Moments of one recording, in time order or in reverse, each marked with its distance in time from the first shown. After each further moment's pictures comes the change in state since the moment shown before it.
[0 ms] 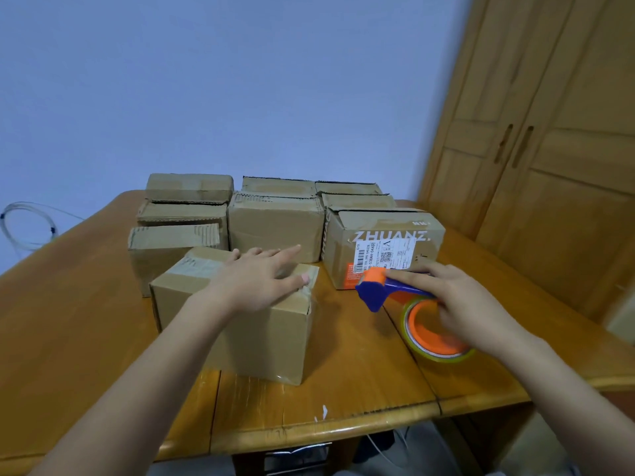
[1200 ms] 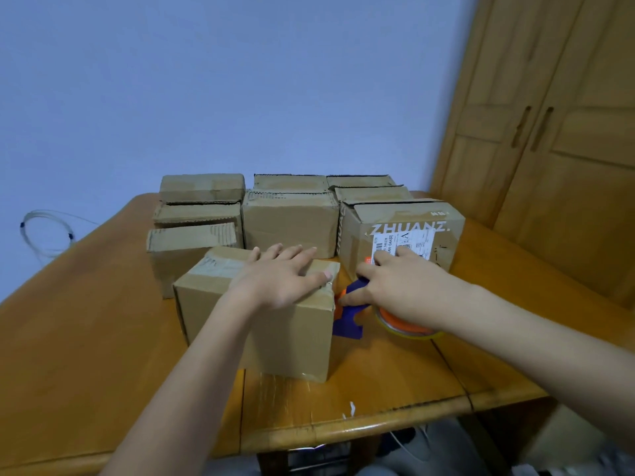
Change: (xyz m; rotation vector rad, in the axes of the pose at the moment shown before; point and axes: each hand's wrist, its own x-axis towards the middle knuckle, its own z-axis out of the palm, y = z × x) left_hand -0.002 0.006 -0.002 0.009 -0.079 -0.063; right_hand 0.050 -0.088 -0.008 -0.562 -0.230 -0.385
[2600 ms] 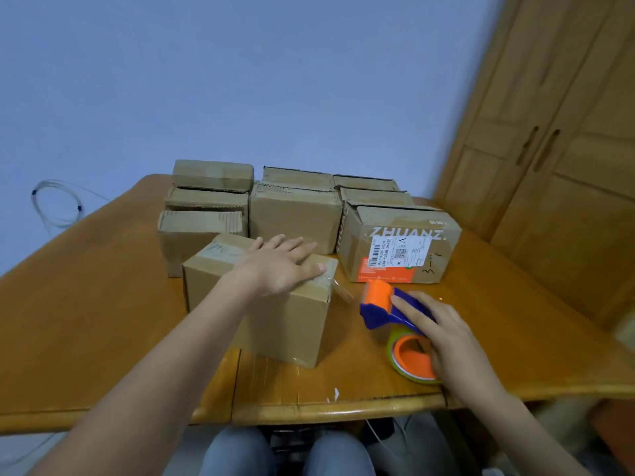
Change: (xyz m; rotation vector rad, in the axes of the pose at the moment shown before) left_hand 0.002 -0.008 0.000 -0.049 -0.029 -0.004; right_hand -0.072 -0.015 0.129 0.601 0.553 0.377
